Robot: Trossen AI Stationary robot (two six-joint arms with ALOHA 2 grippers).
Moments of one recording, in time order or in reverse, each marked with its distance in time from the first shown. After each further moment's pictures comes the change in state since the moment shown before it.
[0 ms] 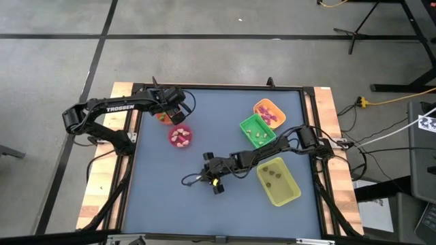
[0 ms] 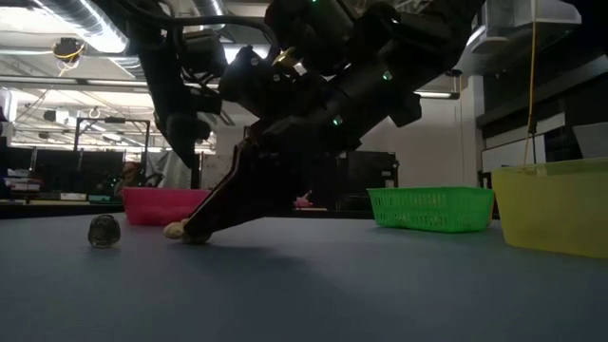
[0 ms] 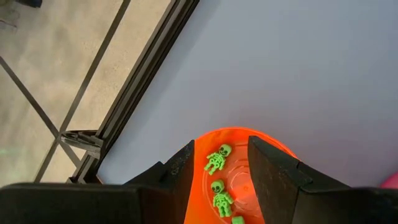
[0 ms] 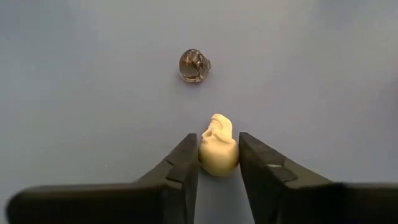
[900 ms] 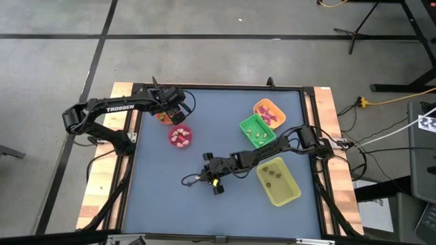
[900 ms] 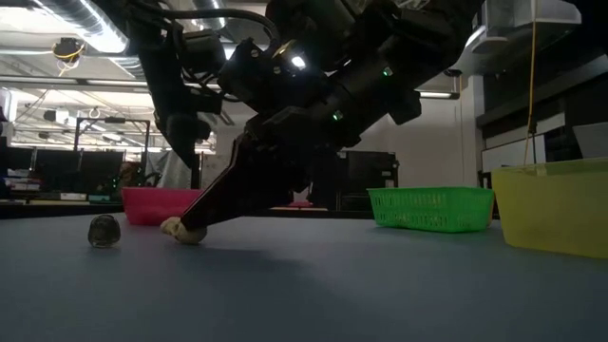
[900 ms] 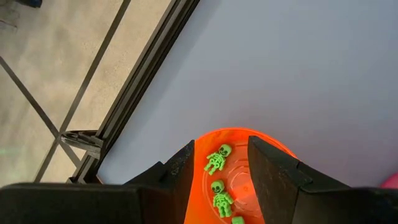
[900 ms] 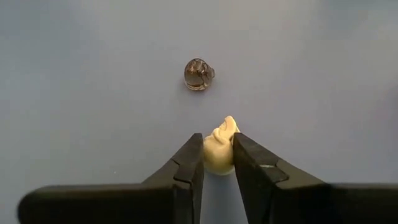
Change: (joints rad) left arm 0.000 0.000 0.000 0.001 0.000 0.000; right arm 0.000 -0.001 0.001 0.004 -0.002 0.000
